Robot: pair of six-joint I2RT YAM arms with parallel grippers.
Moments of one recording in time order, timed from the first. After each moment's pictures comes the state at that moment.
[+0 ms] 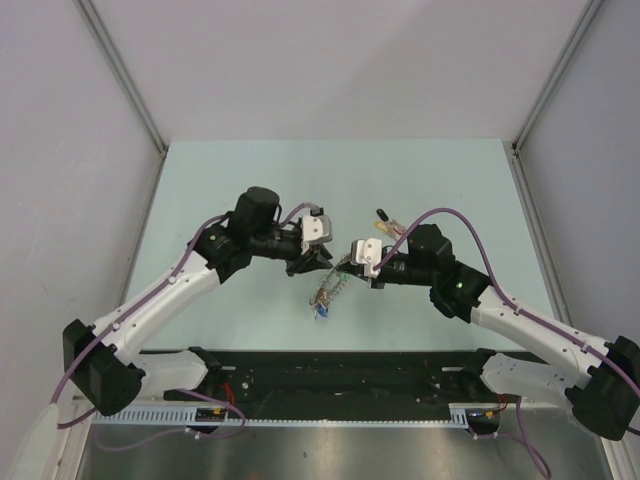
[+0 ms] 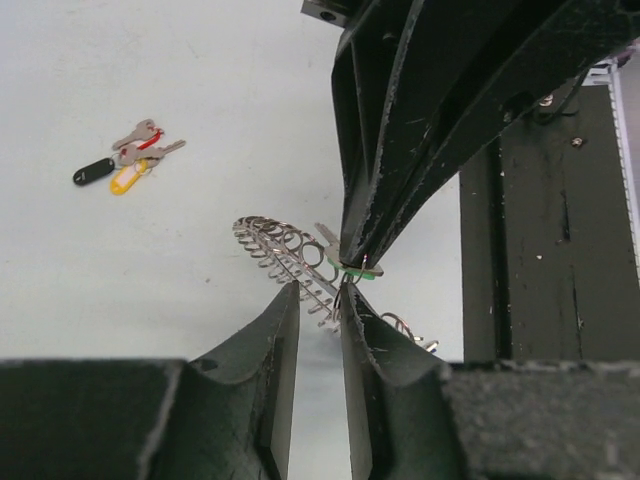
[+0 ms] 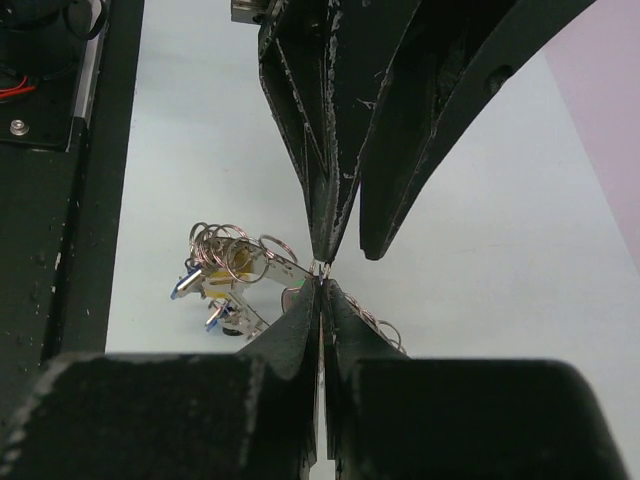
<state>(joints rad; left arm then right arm) -0.66 1.20 1.09 -0.49 0.72 0.49 0.81 1.03 0.78 0.02 -0.55 -0.51</state>
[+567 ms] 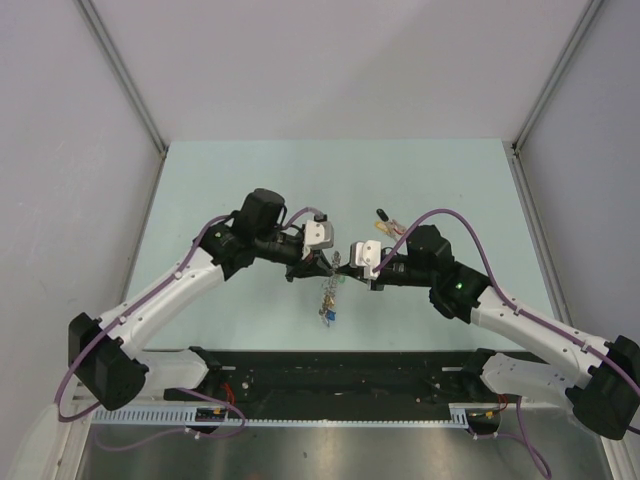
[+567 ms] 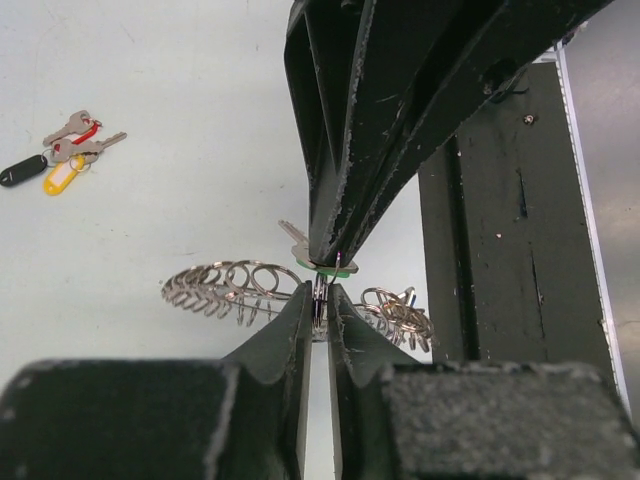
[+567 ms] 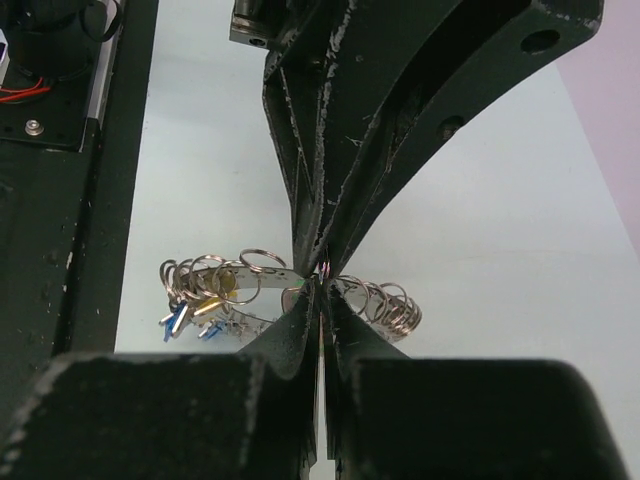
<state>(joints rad) -0.66 1.24 1.10 -0.56 0.81 0.53 0.82 1.03 0.78 0.01 -0.56 -0.51</state>
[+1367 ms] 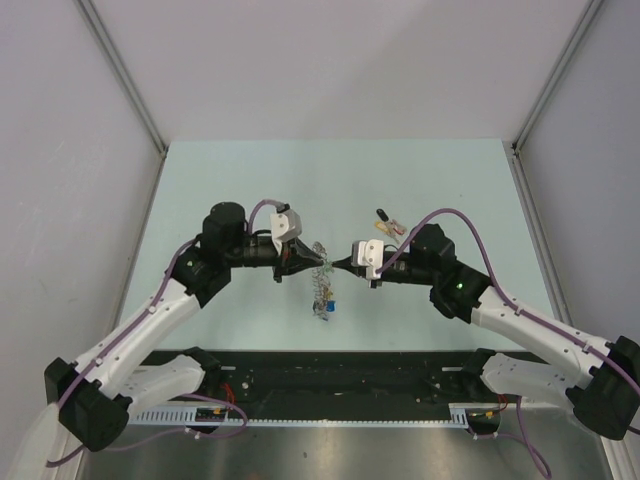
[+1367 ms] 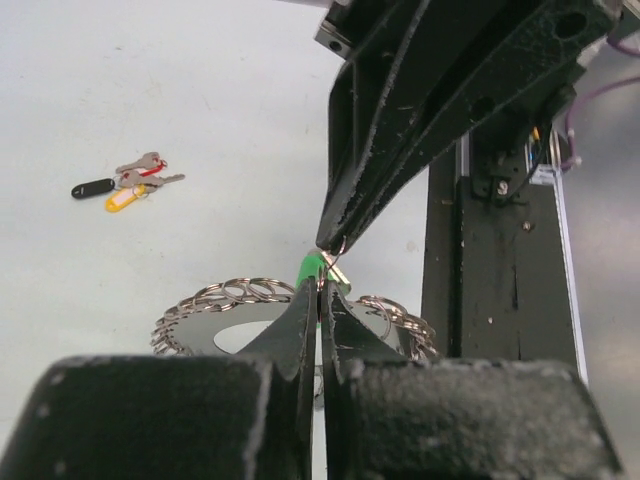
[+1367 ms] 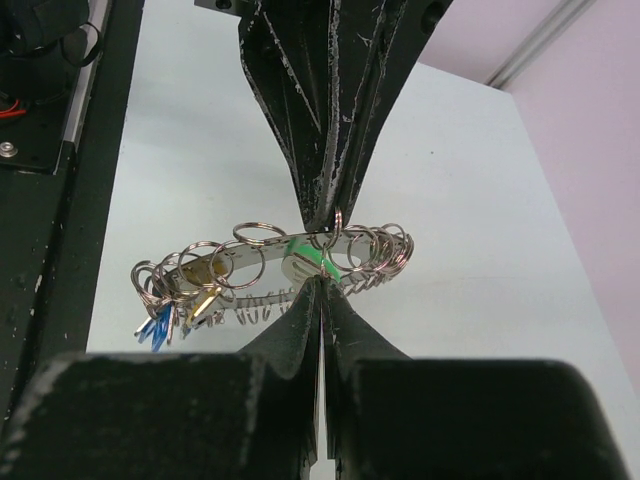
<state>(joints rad) -0.56 1.01 0.90 -0.24 0.83 0.22 0.82 1.03 0.78 0.07 -0.55 -0.53</state>
